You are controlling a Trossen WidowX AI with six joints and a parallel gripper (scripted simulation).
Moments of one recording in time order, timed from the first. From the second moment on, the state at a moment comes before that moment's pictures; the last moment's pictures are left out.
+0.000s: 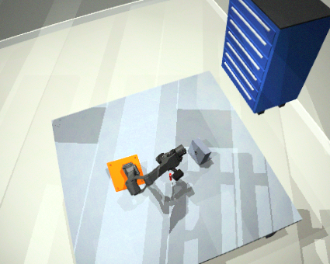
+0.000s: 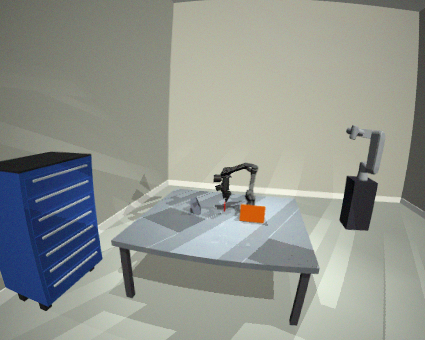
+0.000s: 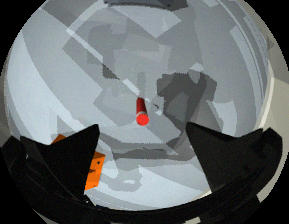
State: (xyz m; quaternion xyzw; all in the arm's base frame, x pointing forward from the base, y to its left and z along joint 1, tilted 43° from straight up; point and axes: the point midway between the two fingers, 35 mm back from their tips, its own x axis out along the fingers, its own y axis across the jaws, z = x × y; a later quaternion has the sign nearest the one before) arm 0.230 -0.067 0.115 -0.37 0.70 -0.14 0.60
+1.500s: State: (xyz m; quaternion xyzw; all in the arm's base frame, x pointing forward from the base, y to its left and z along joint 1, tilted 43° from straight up) arm 0.228 -0.109 0.073 -0.37 0.70 -0.14 0.59
